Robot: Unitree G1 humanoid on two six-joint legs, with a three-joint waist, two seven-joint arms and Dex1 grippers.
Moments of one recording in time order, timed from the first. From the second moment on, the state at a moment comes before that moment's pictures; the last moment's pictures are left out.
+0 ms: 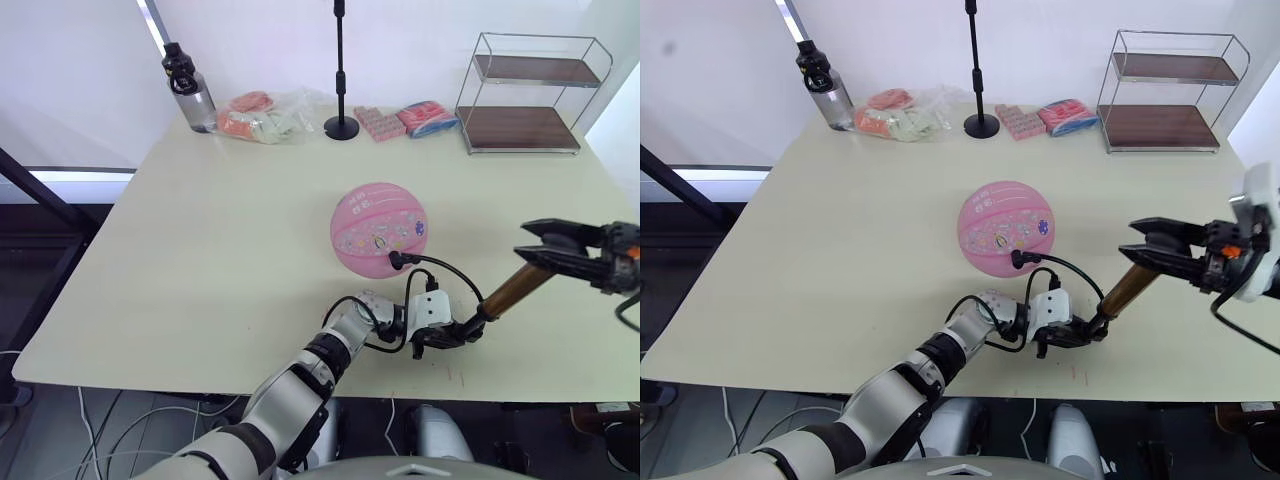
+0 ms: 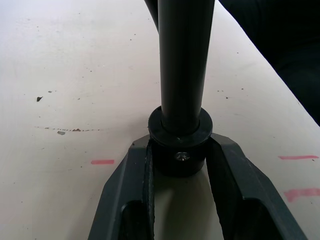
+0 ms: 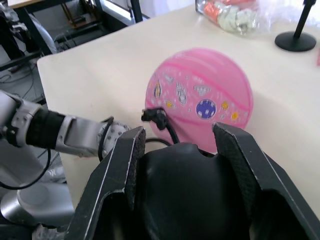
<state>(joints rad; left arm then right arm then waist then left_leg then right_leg) -0.65 -0.11 -0.47 0.99 0.16 -0.27 -0.98 -0.08 -1.07 -0.57 -0.43 1.08 0.84 0.97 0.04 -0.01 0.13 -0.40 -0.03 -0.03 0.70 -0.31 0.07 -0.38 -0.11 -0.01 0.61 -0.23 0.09</state>
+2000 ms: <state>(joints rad) -0.65 -0.09 -0.47 0.98 0.16 -0.27 -0.99 -0.03 -0.72 -0.37 -0.41 0.90 0.54 0.93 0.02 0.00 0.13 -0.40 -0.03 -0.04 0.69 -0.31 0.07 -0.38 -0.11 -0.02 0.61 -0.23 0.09</state>
